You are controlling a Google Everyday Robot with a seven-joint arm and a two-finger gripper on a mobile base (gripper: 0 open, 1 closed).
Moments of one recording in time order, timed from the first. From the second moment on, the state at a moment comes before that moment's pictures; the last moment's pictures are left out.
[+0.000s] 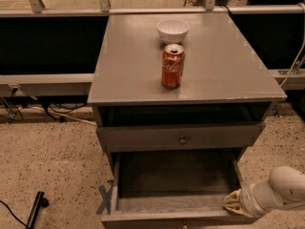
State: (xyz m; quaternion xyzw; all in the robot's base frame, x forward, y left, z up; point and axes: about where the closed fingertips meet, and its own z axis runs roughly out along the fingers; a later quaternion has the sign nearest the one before) arm 0.394 -0.294 0.424 -0.67 0.71 0.13 0.19
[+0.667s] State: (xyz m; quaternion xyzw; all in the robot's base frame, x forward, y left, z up) arm 0.394 -0.294 0.427 -0.67 0.71 0.13 0.19
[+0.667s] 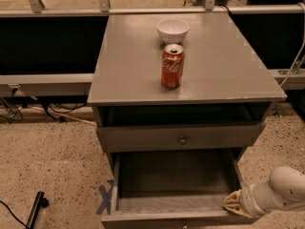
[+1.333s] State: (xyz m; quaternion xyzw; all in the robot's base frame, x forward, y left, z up) arm 0.394 -0.294 0.427 -0.67 0.71 0.13 0.19
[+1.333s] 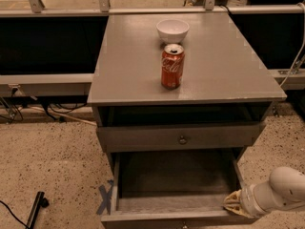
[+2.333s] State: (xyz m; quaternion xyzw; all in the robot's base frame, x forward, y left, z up) arm 0.394 -0.294 0.427 -0.67 0.71 0.13 0.19
